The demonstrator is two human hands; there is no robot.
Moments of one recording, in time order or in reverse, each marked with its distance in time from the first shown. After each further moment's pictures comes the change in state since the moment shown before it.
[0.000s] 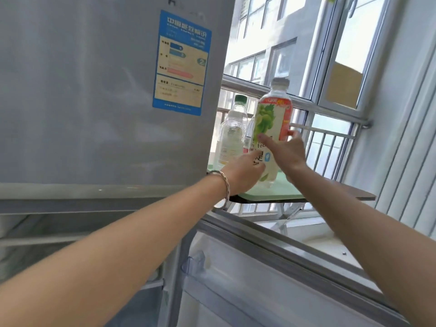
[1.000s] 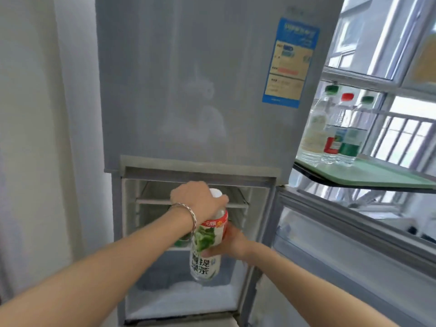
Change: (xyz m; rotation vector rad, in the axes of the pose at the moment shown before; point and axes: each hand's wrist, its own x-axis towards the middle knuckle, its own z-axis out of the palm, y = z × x) left_hand -0.211 -0.148 -0.120 0.699 0.176 -0.634; right_hand -0.290 0.020 0.207 -0.087 -1.111 0.199
